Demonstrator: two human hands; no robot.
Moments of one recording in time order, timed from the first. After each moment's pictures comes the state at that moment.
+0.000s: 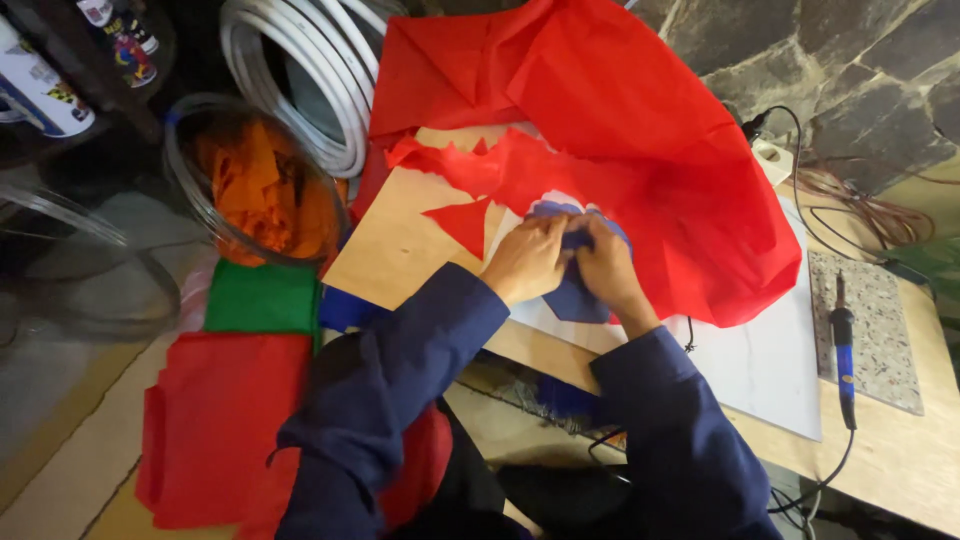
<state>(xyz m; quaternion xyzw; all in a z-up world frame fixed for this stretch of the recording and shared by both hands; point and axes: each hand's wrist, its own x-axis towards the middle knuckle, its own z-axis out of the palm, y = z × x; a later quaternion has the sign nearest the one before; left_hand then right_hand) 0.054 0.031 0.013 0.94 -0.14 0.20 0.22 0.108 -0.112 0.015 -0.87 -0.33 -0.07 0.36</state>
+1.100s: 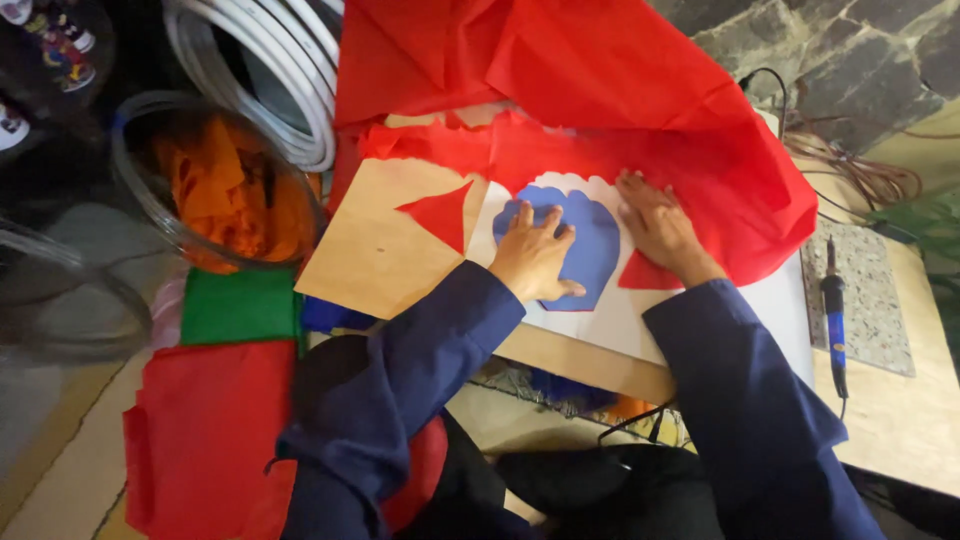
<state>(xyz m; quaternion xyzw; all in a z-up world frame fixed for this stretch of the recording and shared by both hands) 0.039 0.010 0.051 0.98 -0.14 0.02 0.11 0.182 -0.199 0.007 -0.93 -0.35 -0.07 0.13</state>
